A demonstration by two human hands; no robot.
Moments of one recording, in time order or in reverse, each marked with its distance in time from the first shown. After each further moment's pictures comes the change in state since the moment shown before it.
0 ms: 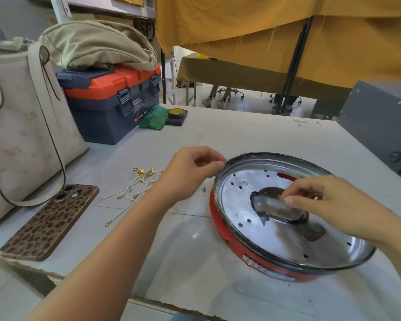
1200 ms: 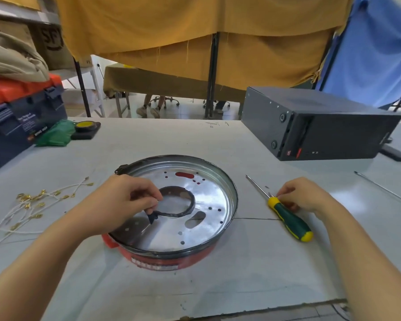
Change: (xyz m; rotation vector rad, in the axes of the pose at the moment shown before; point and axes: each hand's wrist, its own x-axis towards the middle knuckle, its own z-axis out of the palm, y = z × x) left_hand -0.017 0.040 0.061 0.418 -0.355 0.084; right_hand -0.048 0.169 -0.090 -0.019 0.213 0.666
